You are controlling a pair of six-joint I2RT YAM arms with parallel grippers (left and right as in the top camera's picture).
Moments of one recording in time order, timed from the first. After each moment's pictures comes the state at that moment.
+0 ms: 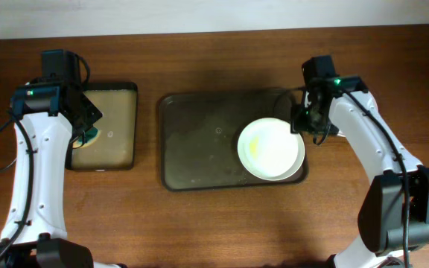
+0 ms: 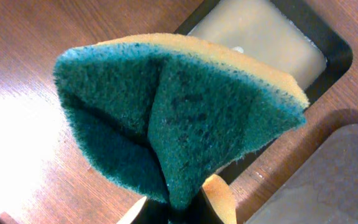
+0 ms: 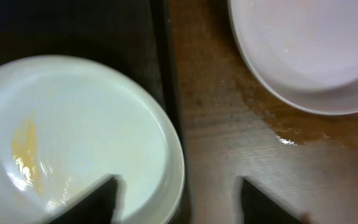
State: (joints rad) left arm 0.09 1.62 1.58 -1.23 -0.28 -0.64; right arm 0.11 1.80 1.39 -0.99 0.08 0.22
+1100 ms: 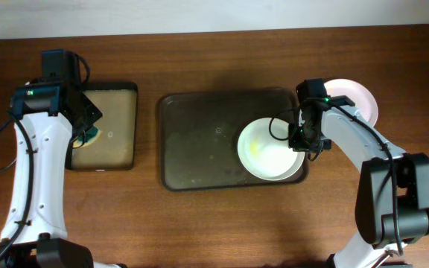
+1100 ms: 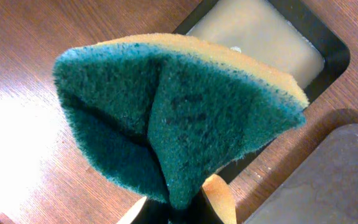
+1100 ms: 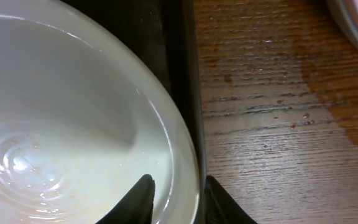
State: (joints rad) left arm 0.09 1.62 1.58 -1.22 -0.27 -0.64; right arm 0.11 1.85 1.21 -0.84 0.03 0.21
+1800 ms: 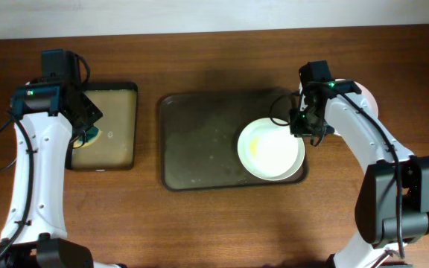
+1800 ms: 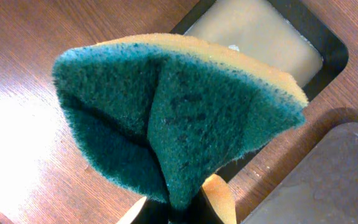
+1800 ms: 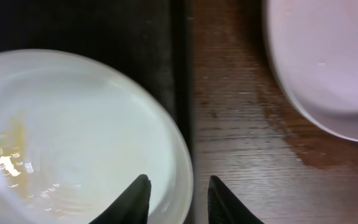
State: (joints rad) left arm 0.09 1.62 1.58 -1.22 -0.27 -0.64; right arm 0.11 1.85 1.37 -0.94 0.06 0.14
